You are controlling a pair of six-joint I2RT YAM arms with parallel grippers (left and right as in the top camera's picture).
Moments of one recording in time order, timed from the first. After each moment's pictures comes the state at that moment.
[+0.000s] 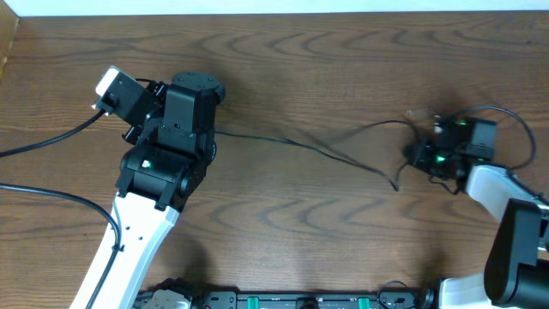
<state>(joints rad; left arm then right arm) -0.35 1.23 1.25 -0.71 -1.00 -0.95 -0.24 1.64 0.70 -0.12 -0.48 0.29</state>
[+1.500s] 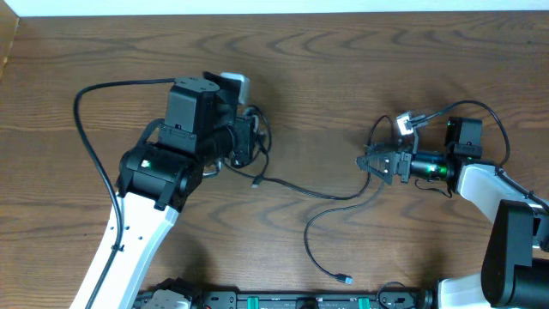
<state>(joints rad) -0.35 1.23 1.25 -0.82 0.23 -0.19 -0.13 1.64 0.70 -0.16 -1.23 -0.11</state>
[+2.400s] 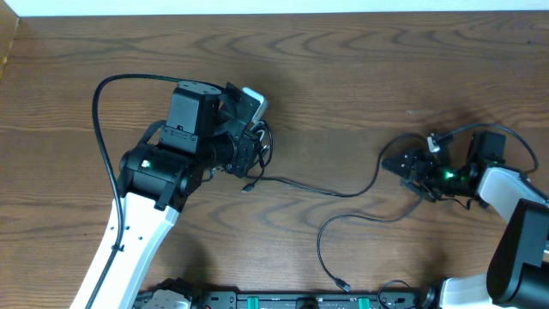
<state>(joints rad) -0.35 1.23 1.25 -0.90 0.28 0.12 -0.31 1.63 0.71 -0.48 -0.86 0.18</state>
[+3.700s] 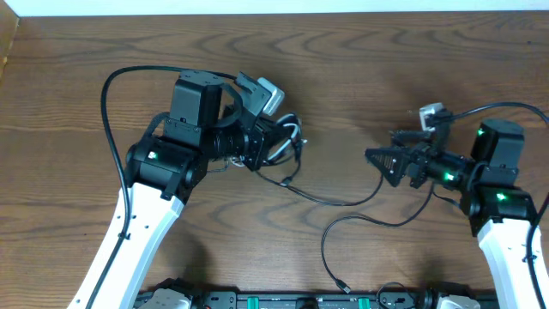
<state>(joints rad) -0.35 1.27 1.25 -0.75 0.64 0.11 -0.08 1.08 0.73 -0.35 -0.98 0.06</state>
